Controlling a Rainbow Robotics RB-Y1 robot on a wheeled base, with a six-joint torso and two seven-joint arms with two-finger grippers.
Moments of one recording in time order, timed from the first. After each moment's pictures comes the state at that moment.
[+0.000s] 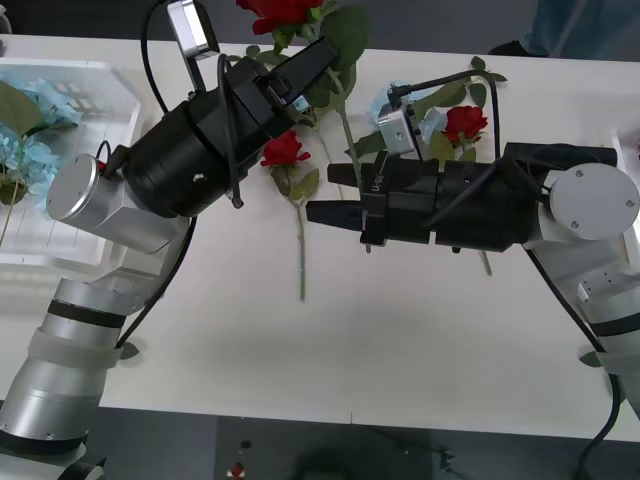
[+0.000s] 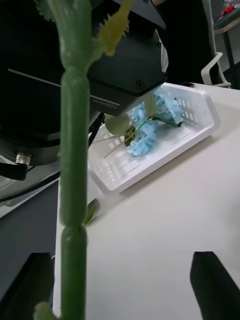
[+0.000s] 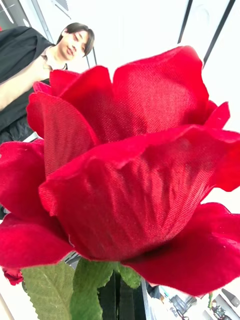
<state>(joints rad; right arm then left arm) -0.36 -0.44 0.21 -1.77 -1.66 0.99 2.39 -0.39 0.20 -0.11 -1.67 2.21 0.84 -2.42</state>
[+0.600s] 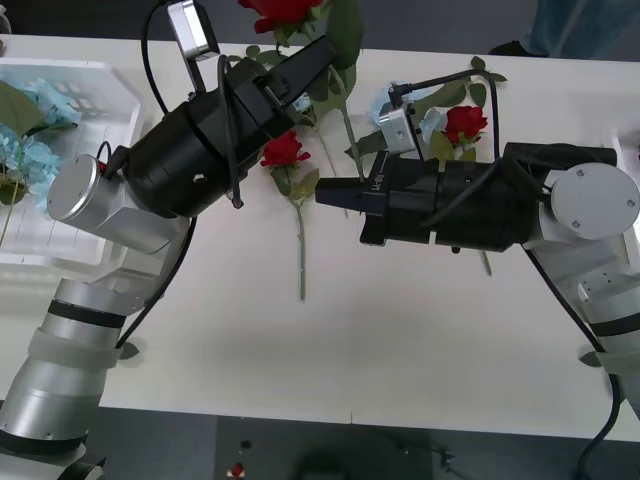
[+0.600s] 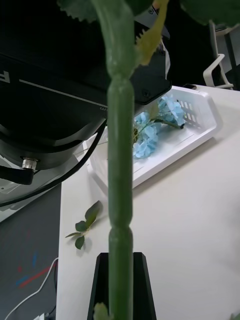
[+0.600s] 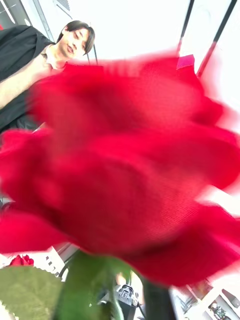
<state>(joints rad) -0.36 -0.44 0.21 -1.77 -1.67 0.99 2.39 -0.39 0.20 -0.11 -1.67 2.21 0.84 -2.42</state>
